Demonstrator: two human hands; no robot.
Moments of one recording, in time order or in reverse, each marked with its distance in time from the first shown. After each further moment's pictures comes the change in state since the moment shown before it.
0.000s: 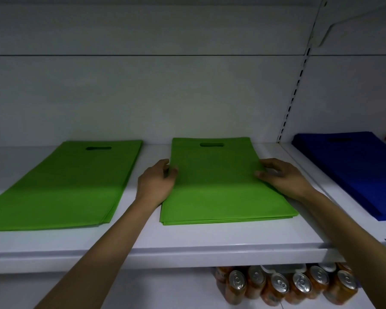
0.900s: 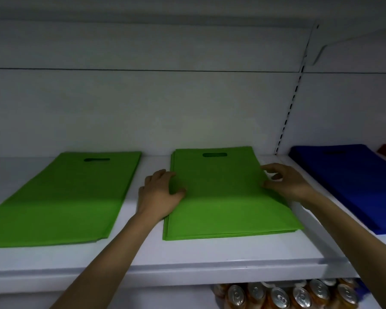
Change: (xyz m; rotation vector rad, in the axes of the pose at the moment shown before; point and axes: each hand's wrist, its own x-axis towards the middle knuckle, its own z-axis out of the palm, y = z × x) left_hand 0.001 -0.003 0.000 0.238 -0.062 0.109; right_hand 0.016 -0.006 -0.014 0.042 -0.020 0.039
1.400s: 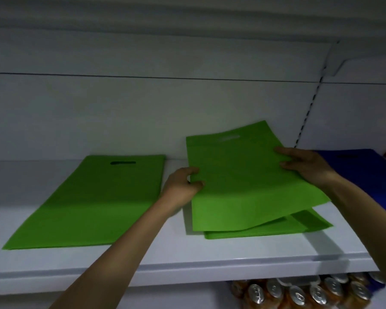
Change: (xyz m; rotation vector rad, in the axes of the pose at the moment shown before) left_hand 0.004 -0.018 -0.055 -0.585 -0.185 -0.020; right_hand -0.025 -0.086 -0.001 0.385 0.118 0.055
